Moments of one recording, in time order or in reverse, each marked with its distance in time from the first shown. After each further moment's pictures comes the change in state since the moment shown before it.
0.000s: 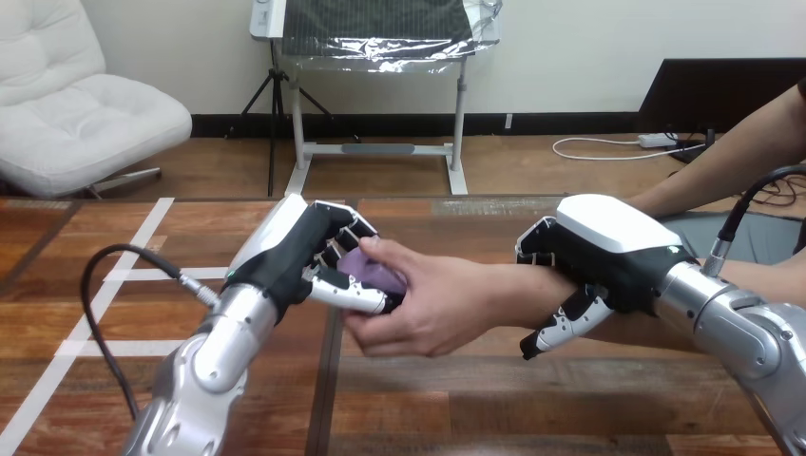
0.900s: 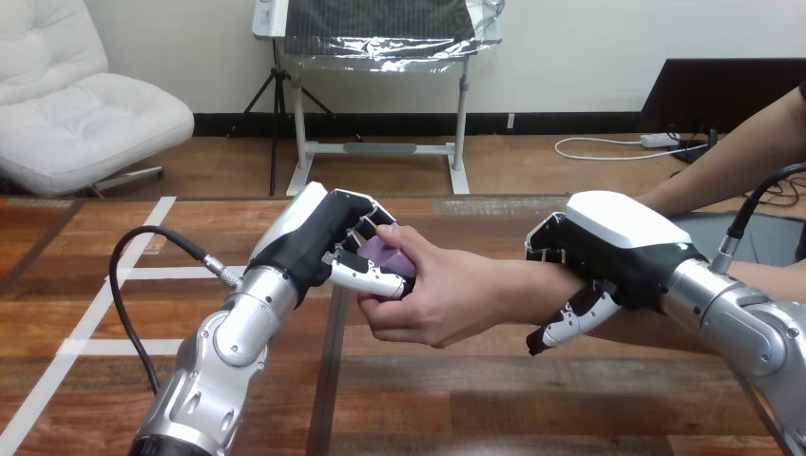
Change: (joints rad) left arm -0.102 -0.040 -0.018 0.136 -0.052 -0.027 -0.005; right arm 0.006 -0.002 -0.018 -0.010 0.000 0.033 0.011
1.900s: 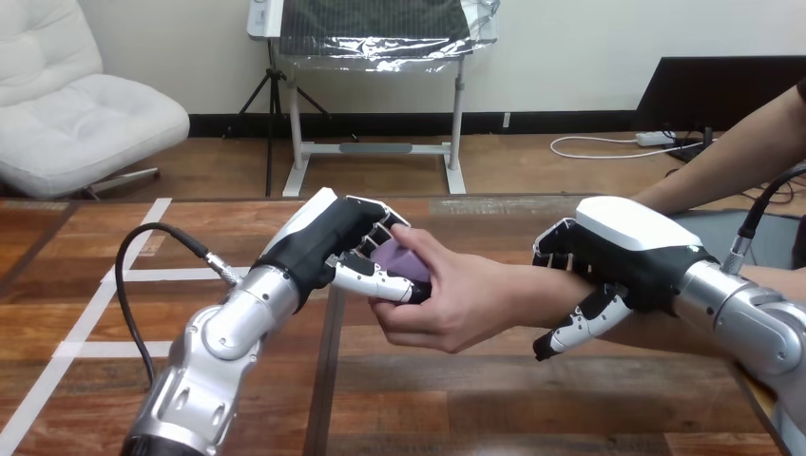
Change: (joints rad) left arm 0.011 0.017 0.007 -0.063 -0.085 0.049 -0.138; right arm 0.009 -0.016 -0.022 -0.002 0.016 -0.008 0.064
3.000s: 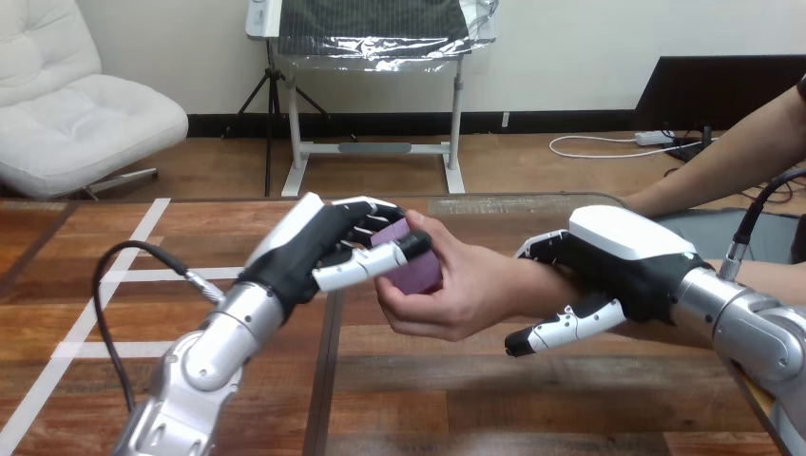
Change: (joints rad) left arm 0.089 0.054 0.003 -0.046 0.007 -0.130 0.068; right arm 0.017 -0.003 -0.010 -0.010 0.002 -0.033 0.019
